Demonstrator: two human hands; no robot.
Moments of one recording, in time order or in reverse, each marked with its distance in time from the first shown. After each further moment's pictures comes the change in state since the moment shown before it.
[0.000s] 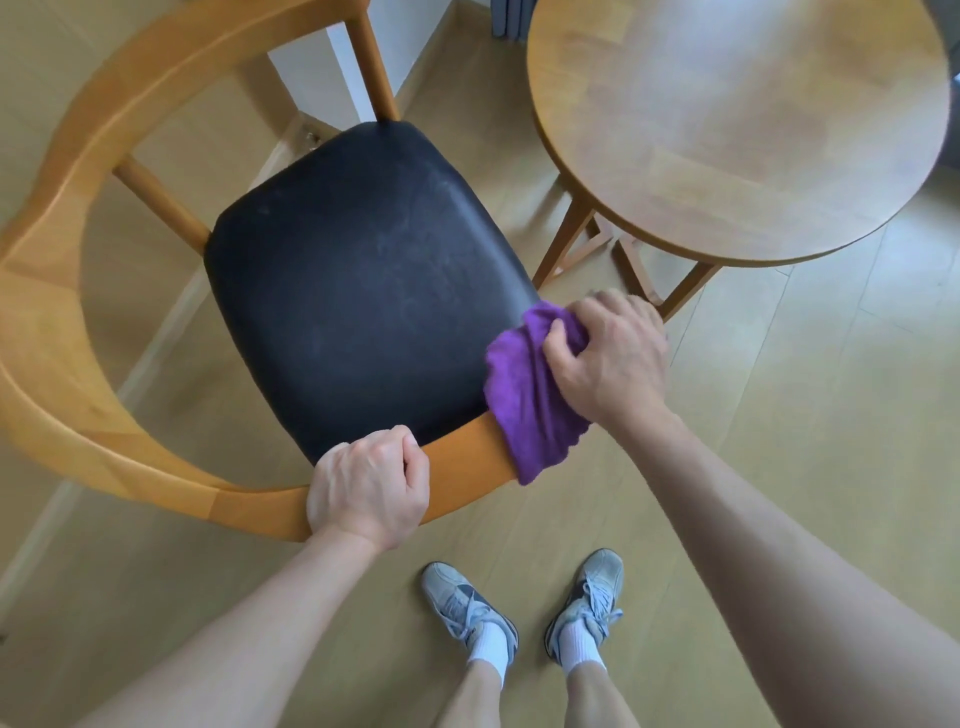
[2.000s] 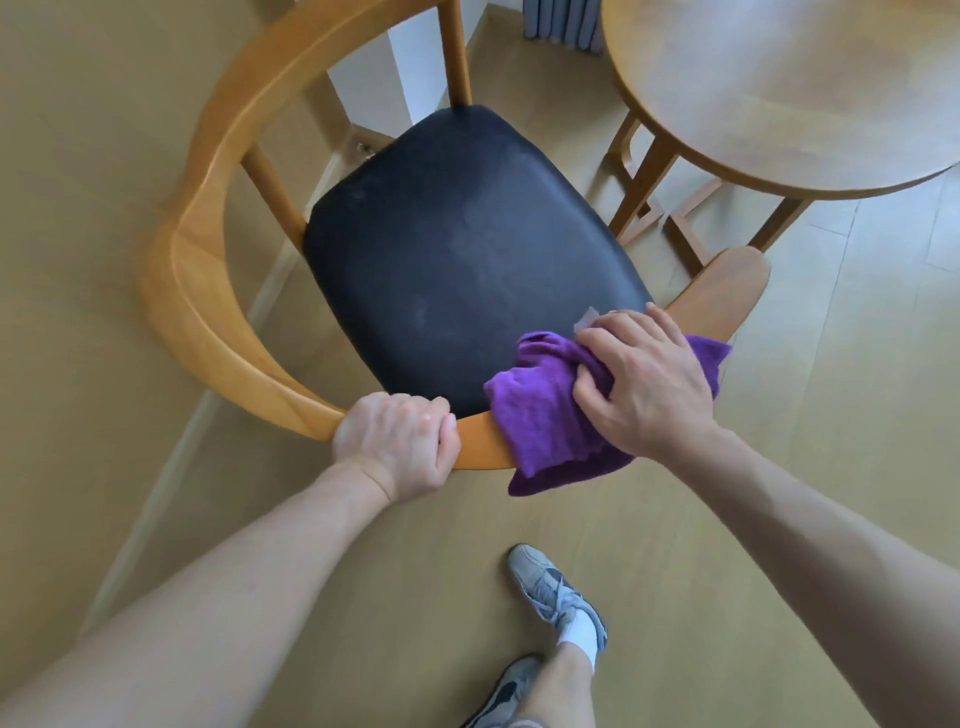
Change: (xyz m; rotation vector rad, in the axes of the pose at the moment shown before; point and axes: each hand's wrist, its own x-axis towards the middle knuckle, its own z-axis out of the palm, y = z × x) left_hand -0.008 -0.136 -0.040 0.339 -0.083 0.426; right_hand -0.099 -0.097 0.039 -0.076 -0.013 -0.255
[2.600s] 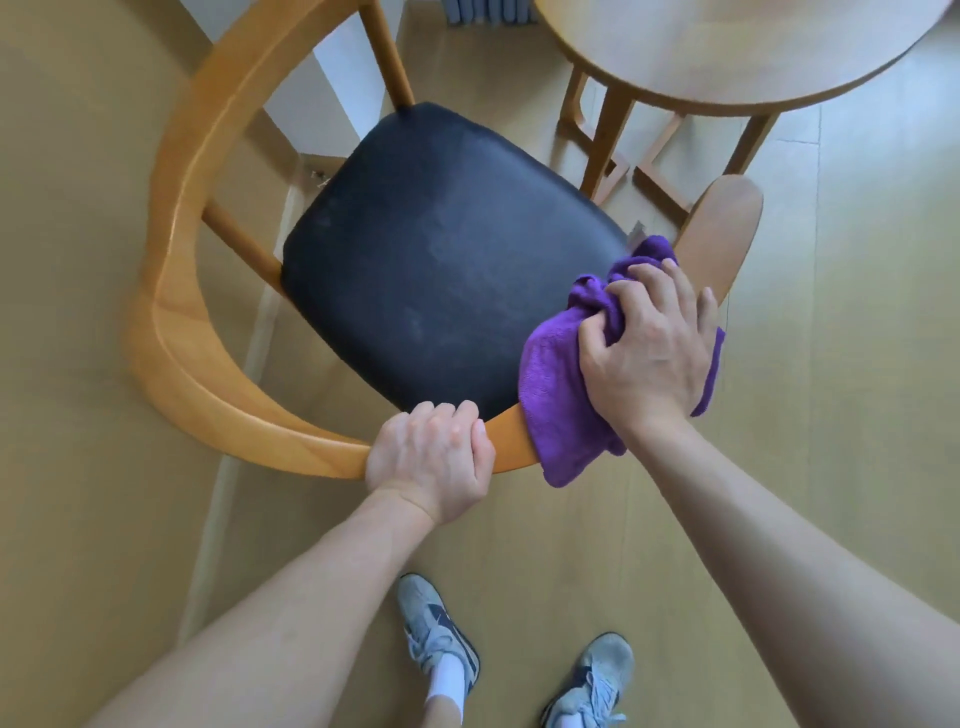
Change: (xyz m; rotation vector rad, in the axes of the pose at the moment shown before) left_hand 0.003 -0.002 0.001 0.016 -0.126 0.057; right_hand 0.002 -0.053 0.030 0.095 0.344 0.703
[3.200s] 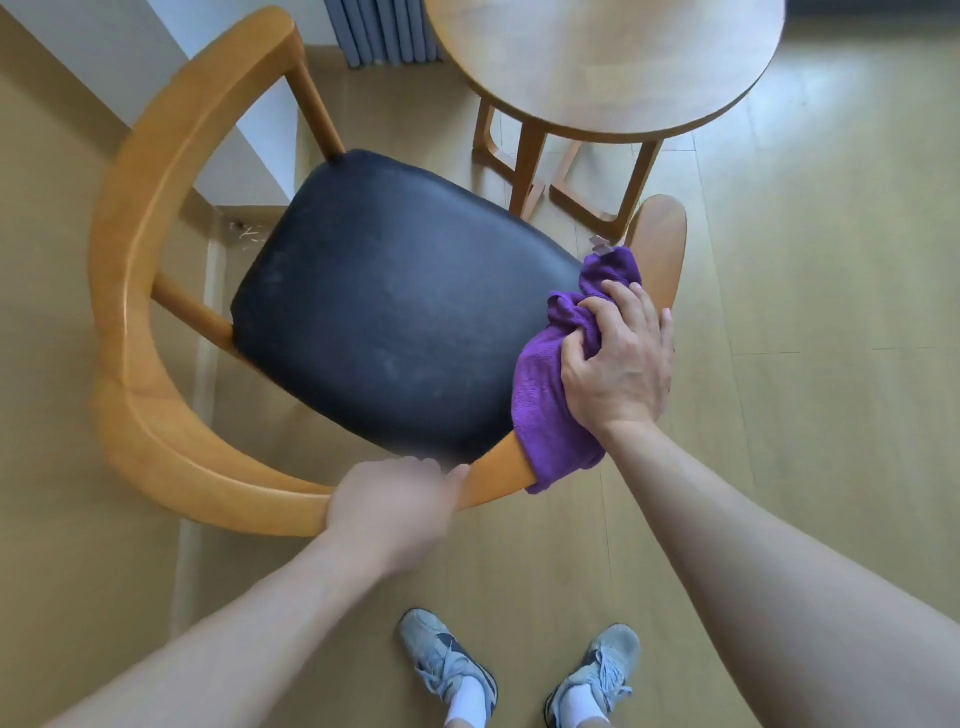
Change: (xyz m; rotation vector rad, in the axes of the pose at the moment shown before) left_hand -0.006 -0.064 -0.013 -0.026 -0.098 0.254; right_hand -0.009 -0.022 -0.003 -0.013 0.003 0.172
